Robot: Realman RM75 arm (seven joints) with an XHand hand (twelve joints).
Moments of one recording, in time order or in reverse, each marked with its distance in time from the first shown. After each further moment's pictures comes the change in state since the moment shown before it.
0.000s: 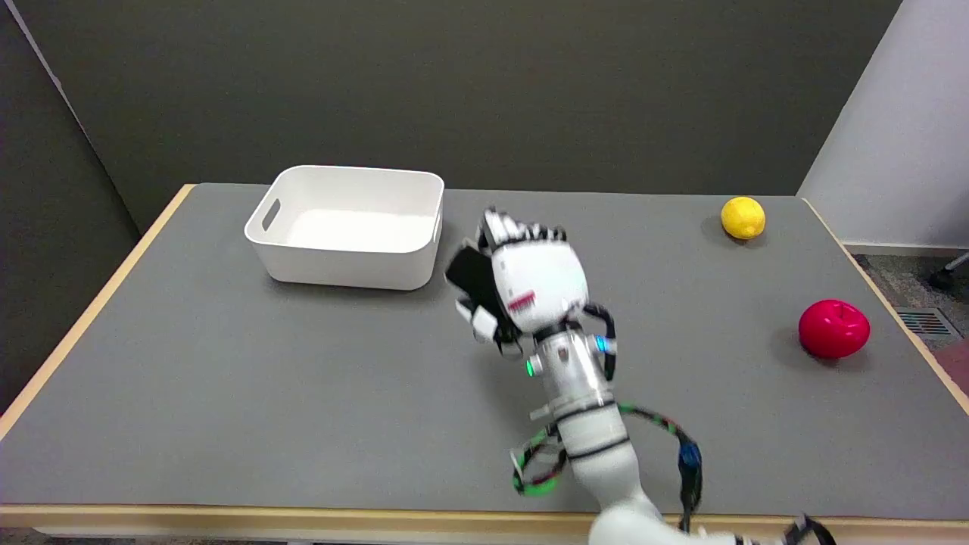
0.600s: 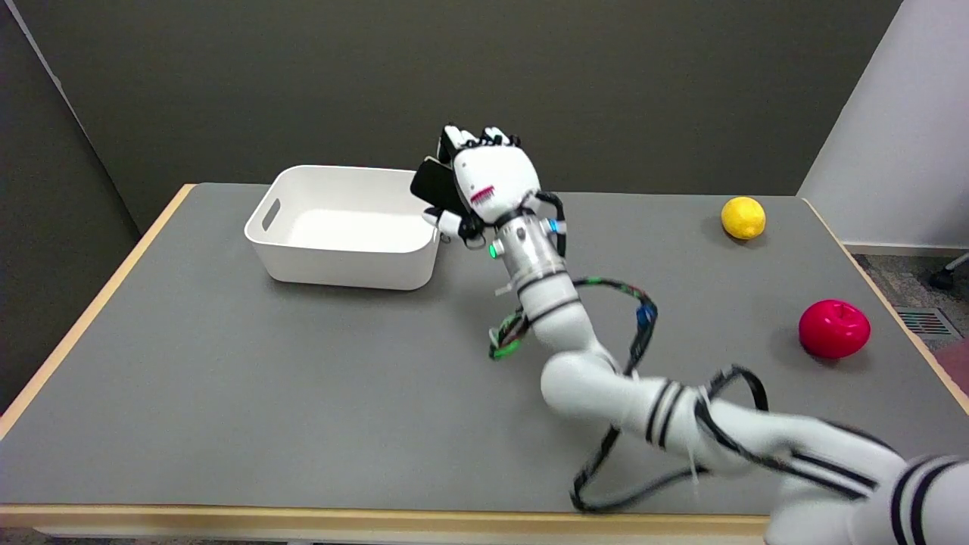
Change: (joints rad) arm 0.472 -0.029 -0.016 -0.443 0.023 -0.183 0.327
